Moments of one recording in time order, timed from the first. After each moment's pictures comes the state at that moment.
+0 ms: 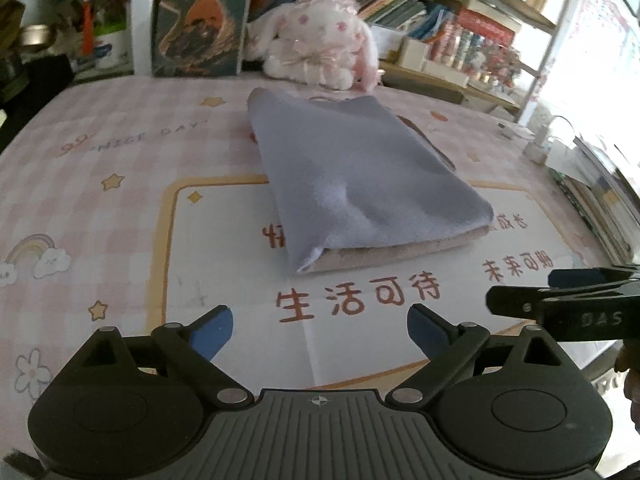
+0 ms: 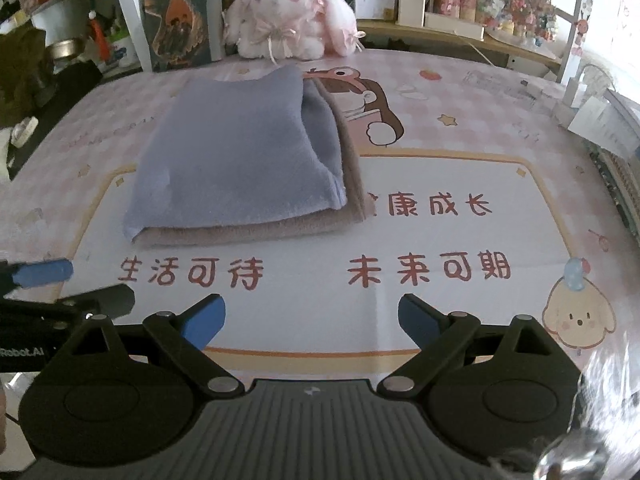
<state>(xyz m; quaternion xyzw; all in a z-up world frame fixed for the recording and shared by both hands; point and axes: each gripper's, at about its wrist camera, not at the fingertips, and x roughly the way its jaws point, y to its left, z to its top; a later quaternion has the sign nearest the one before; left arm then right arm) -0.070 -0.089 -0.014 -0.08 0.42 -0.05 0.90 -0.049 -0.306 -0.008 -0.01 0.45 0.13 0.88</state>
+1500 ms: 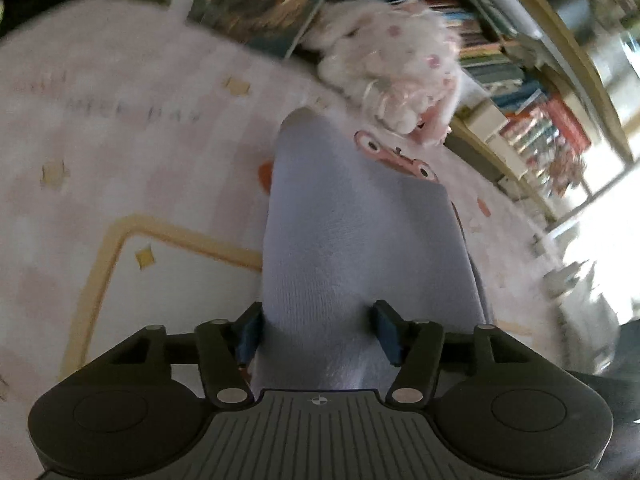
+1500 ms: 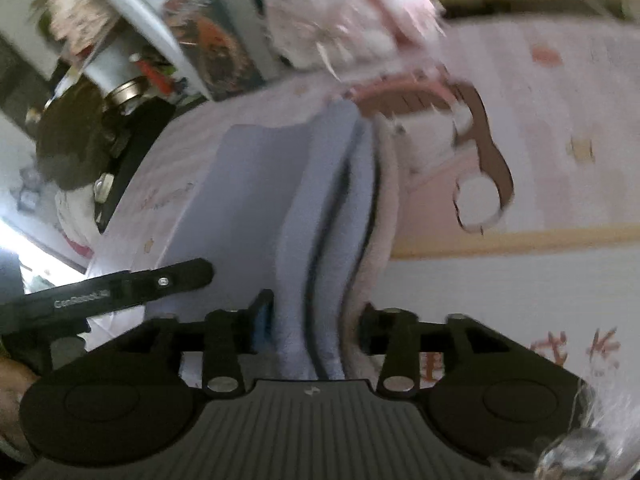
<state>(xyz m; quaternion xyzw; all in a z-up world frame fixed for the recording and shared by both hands) 0.055 -0.059 -0.032 -0.29 0.44 -0.01 0.85 0.118 -0.334 -0.033 0.14 0.51 0.32 0.79</state>
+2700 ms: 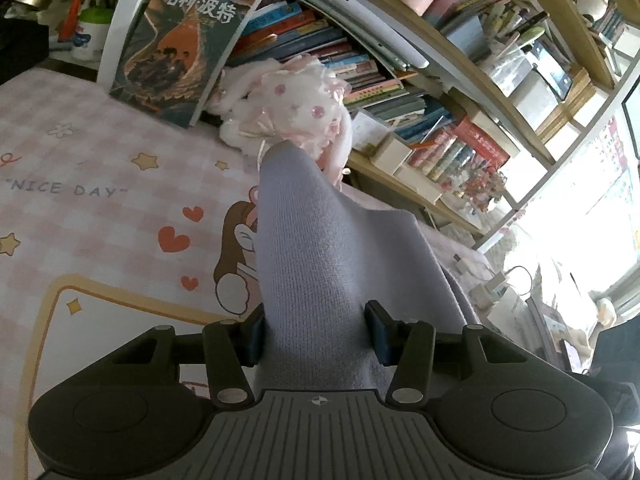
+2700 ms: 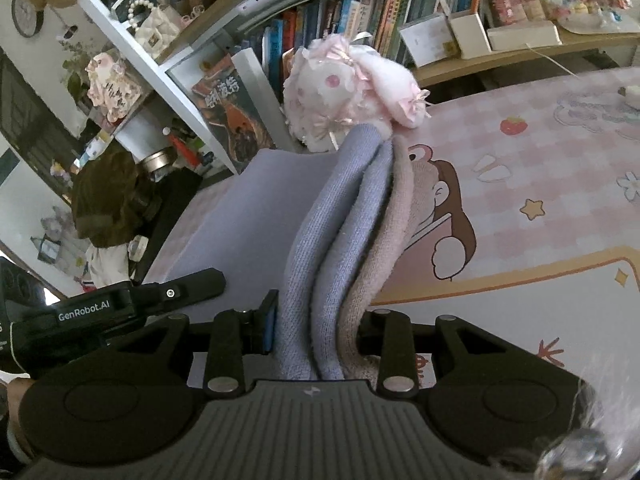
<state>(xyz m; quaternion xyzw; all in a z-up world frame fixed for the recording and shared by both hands) 0.038 -0.115 0.035 -0.25 0.36 -0.07 0.90 0.084 -0.377 0.025 0.18 0.41 0.32 0.84</state>
